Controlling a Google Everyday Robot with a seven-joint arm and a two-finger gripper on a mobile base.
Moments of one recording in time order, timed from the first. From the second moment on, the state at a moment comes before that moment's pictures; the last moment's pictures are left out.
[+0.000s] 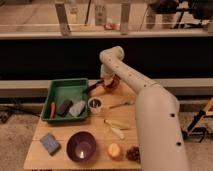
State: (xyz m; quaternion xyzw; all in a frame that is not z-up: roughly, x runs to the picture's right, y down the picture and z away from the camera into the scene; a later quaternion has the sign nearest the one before) arm 0.011 -0.072 0.952 -0.18 -0.11 -0.20 0.96
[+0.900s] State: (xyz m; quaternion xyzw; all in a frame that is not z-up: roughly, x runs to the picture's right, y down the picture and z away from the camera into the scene) arm 0.010 -0.071 0.963 -0.19 -0.10 -0.22 0.95
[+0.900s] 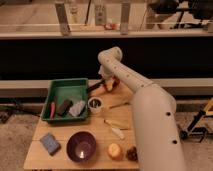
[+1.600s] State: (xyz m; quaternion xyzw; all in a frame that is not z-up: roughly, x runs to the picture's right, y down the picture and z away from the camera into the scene) arm -0.005 -0.060 0.974 -0.22 -0.12 -0.23 0.94
